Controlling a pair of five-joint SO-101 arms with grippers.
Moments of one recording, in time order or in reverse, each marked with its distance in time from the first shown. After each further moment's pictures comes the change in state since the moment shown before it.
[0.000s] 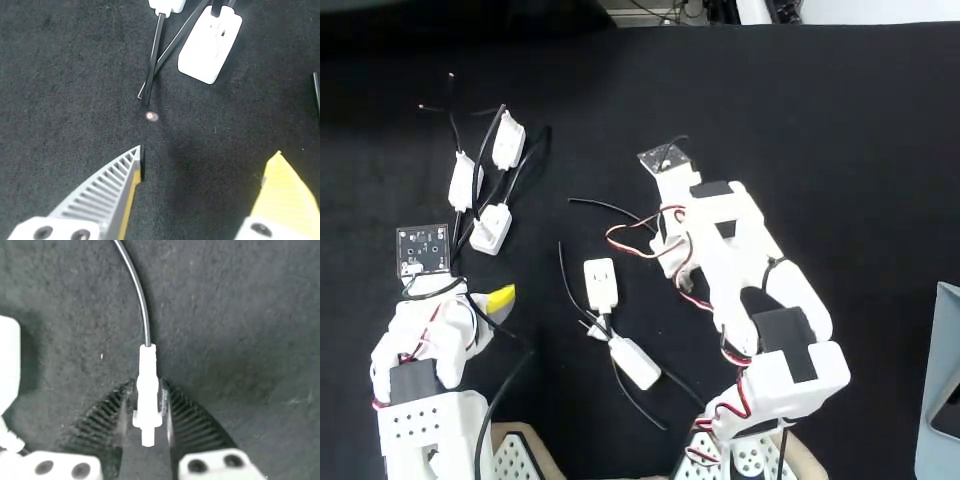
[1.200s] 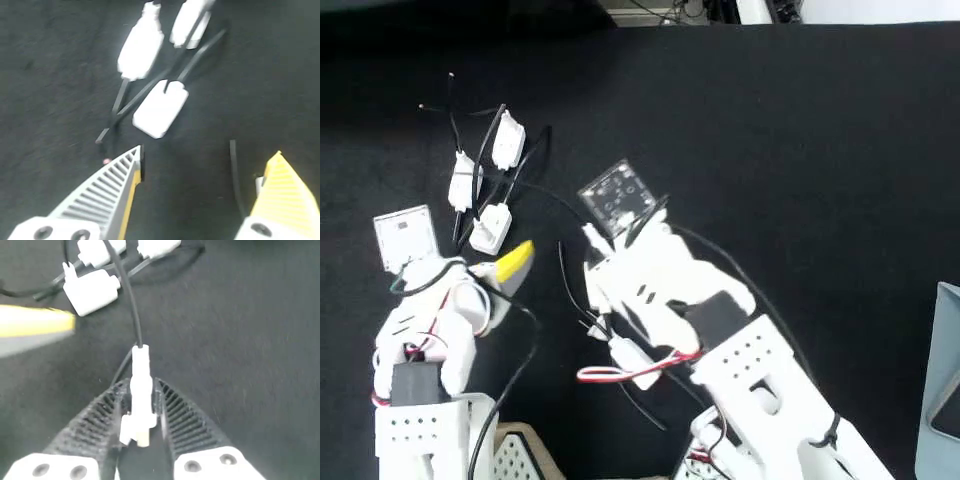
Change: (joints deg) left arm 9.7 0.0 -9.0 -2.2 18.3; right arm -22.6 -57.5 26.3 -13.7 -7.1
